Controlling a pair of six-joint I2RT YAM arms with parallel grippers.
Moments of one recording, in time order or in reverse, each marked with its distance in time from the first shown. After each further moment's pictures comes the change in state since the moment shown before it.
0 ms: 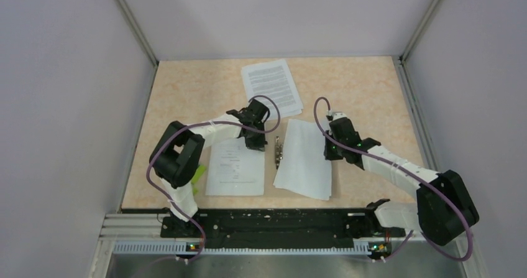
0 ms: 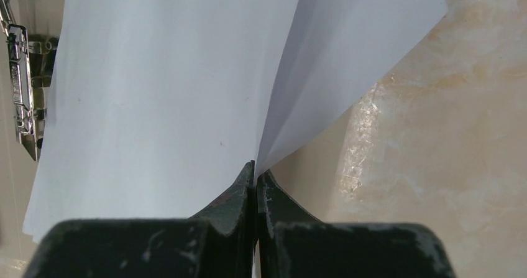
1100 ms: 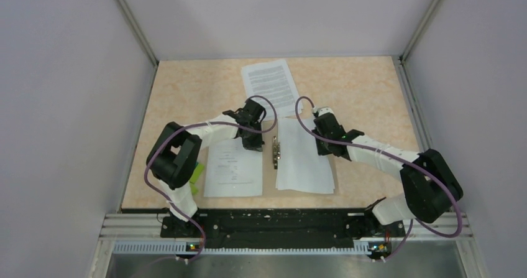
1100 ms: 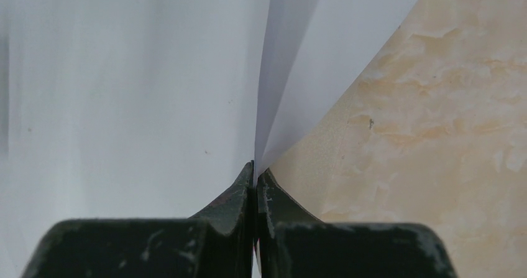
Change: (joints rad) left arm 0.033 -0.039 -0.051 0.024 0.018 0.002; right arm 0.098 0.183 0.127 0.003 0.141 -0.085
